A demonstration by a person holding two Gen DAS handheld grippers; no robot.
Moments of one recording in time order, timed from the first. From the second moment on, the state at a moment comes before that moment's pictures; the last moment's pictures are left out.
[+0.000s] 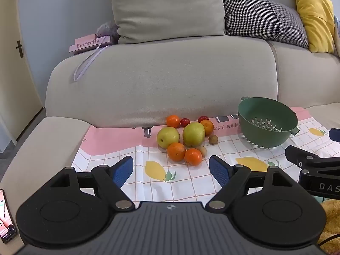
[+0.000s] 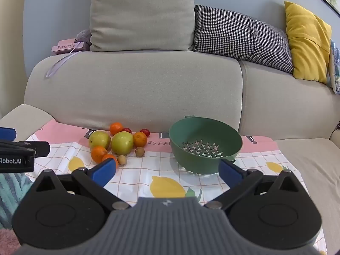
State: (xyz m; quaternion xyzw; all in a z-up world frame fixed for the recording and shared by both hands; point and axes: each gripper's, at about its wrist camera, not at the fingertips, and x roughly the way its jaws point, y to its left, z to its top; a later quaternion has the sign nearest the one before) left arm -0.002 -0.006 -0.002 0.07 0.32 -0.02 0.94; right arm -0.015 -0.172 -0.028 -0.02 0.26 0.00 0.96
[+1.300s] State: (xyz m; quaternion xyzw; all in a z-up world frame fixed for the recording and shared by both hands) left arm -0.002 0.005 -0.005 0.05 0.33 -0.01 0.94; right arm -0.013 -0.171 -0.032 -0.03 0.27 -0.01 0.96
